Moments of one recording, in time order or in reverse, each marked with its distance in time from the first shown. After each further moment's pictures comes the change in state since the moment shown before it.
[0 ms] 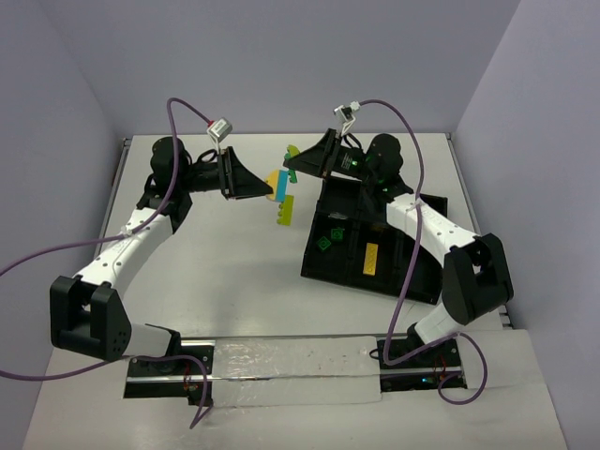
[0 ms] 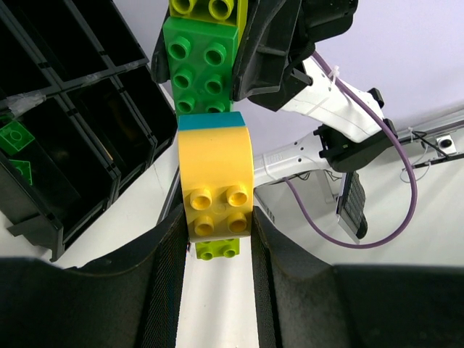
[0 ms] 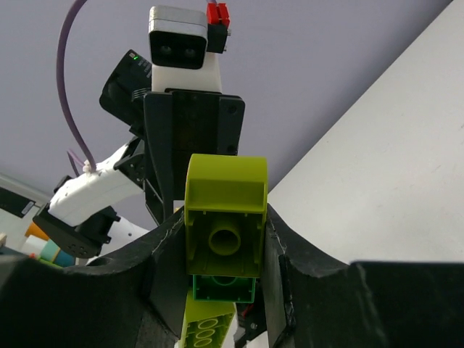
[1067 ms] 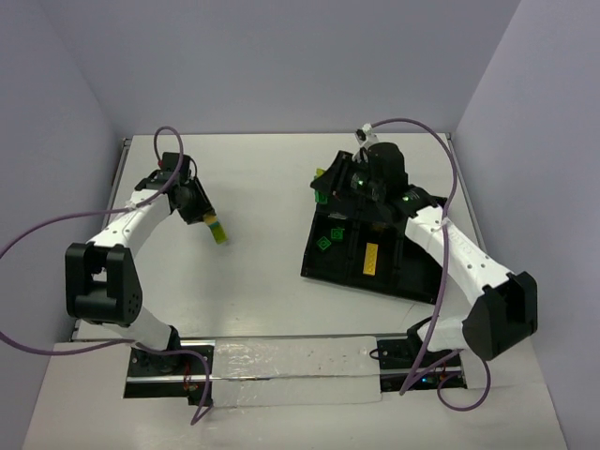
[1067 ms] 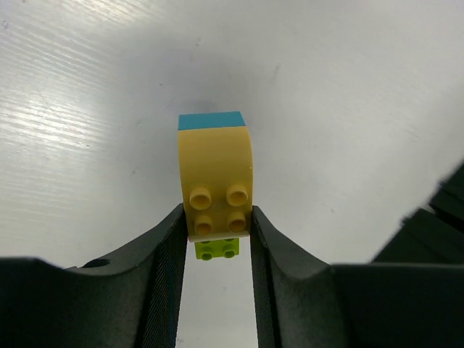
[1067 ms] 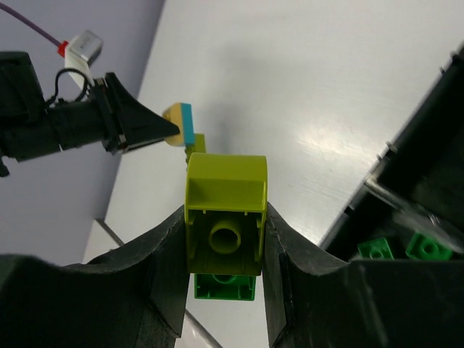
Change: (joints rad) left arm 0.143 0.198 0.087 -0.883 -1.101 0.408; right arm 0.028 -0.217 0.007 -0.851 0.534 -0.434
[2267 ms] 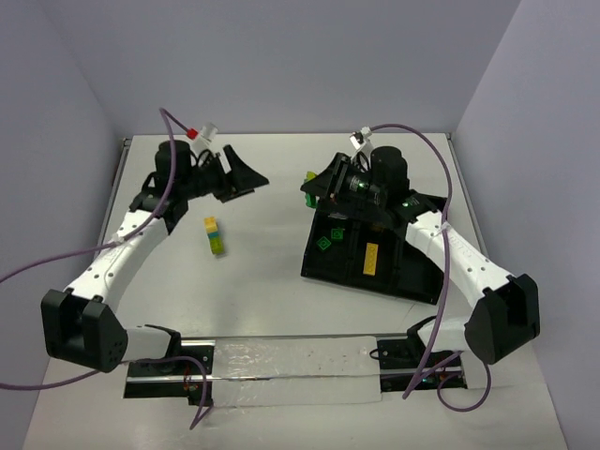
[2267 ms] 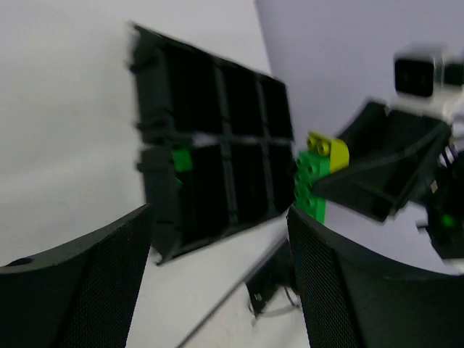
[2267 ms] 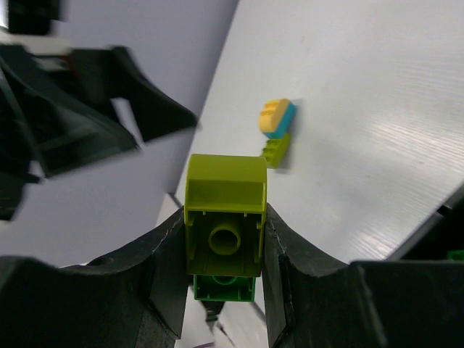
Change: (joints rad) left arm -0.154 -0.253 -0.025 0.404 0.556 -0.160; right arm 0.000 -0.034 -0.069 0.135 -0.182 0.156
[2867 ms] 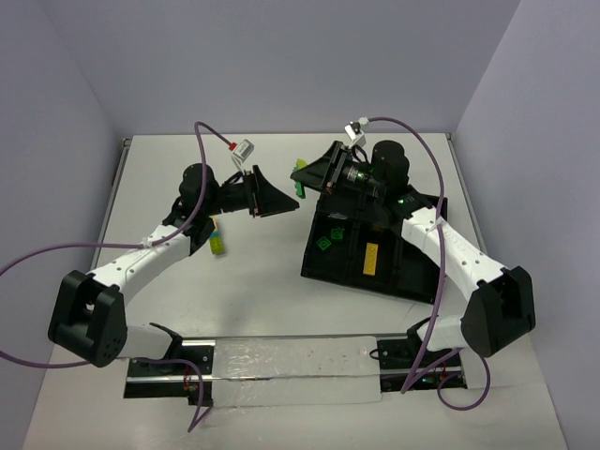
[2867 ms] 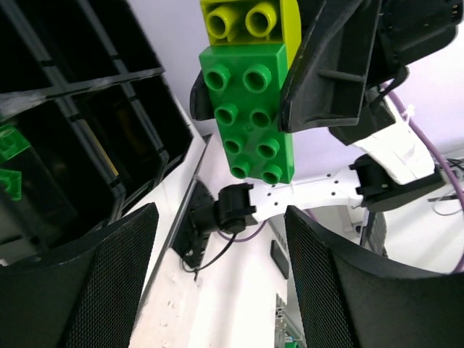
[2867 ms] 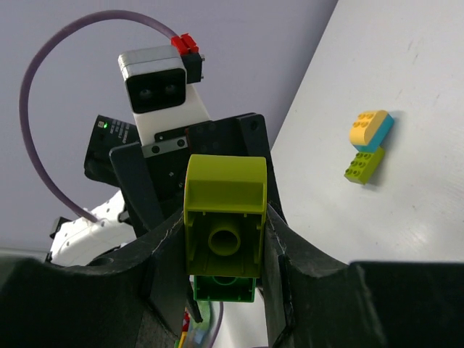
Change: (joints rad) left arm -0.184 0.042 -0.241 0.668 0.260 -0.280; right arm 0.005 0.048 0.016 0.250 -0.159 0.247
